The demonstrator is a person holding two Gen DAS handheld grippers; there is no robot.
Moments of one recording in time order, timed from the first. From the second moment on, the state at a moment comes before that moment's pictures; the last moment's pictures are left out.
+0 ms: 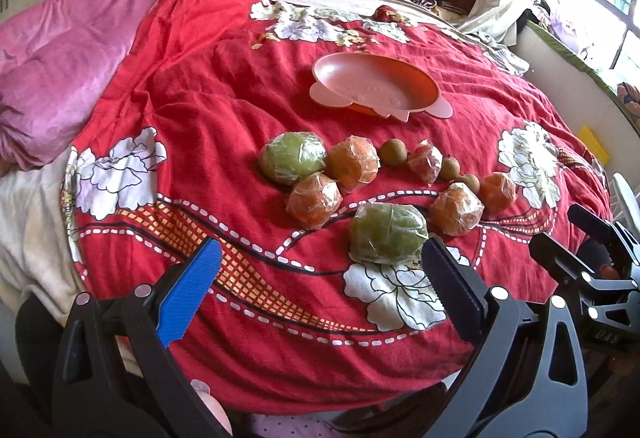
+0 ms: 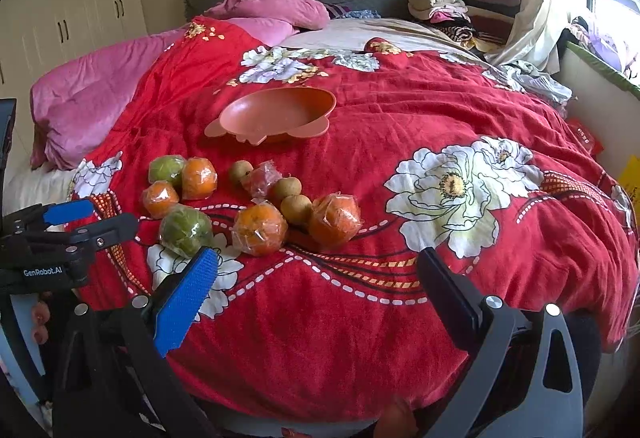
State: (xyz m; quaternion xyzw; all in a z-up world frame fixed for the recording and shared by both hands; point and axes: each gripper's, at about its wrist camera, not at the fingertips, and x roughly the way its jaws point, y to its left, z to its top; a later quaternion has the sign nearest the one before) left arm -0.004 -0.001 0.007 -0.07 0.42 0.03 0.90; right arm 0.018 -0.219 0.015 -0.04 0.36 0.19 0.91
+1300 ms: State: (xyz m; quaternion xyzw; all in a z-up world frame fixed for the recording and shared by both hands) left arm 0.000 0.011 -0.002 -0.08 0.44 0.03 0.90; right arm 0.025 -0.226 0.010 -0.04 0.37 0.18 0.91
